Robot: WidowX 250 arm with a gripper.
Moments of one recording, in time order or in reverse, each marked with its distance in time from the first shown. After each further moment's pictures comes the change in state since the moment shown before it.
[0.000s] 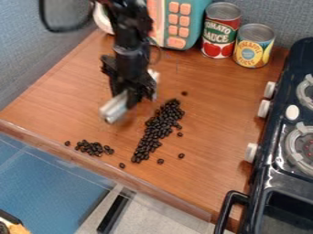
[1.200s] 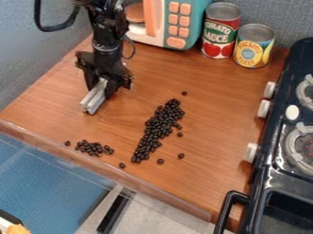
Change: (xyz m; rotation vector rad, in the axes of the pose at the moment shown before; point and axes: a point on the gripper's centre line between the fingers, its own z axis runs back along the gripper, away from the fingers) arm 0.005 0.048 -0.041 0.105 0.050 0.211
